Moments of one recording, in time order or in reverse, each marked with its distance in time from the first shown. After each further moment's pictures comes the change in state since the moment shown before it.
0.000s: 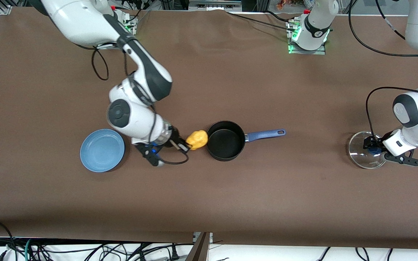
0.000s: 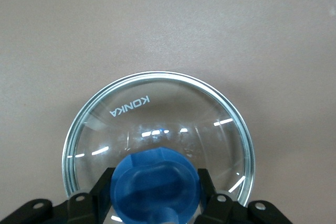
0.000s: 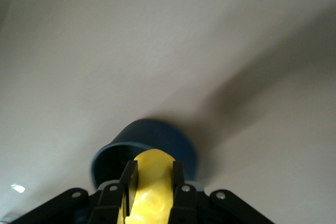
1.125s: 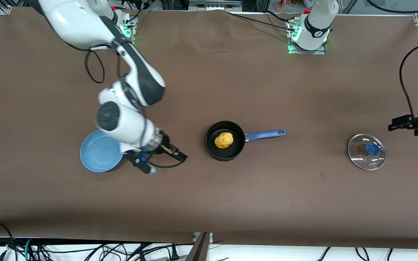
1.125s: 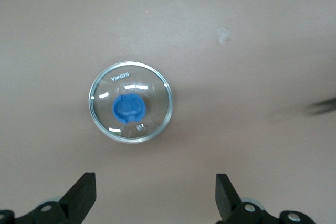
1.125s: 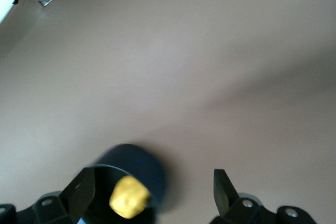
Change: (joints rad) left arm -0.036 -0.295 -0.018 0.257 0.001 -0.638 -0.156; right arm -0.076 -0.080 -0.075 0.071 -0.034 -0.236 -0.325
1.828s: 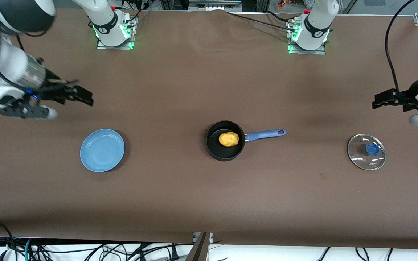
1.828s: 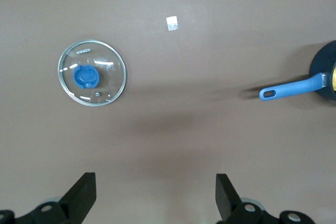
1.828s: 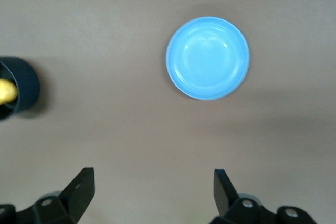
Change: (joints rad) left arm -0.050 -0.082 -0.185 0.113 0.062 -0.247 -0.318; right arm -0.078 -0.597 -0.266 -0.363 -0.005 -0.403 -0.691
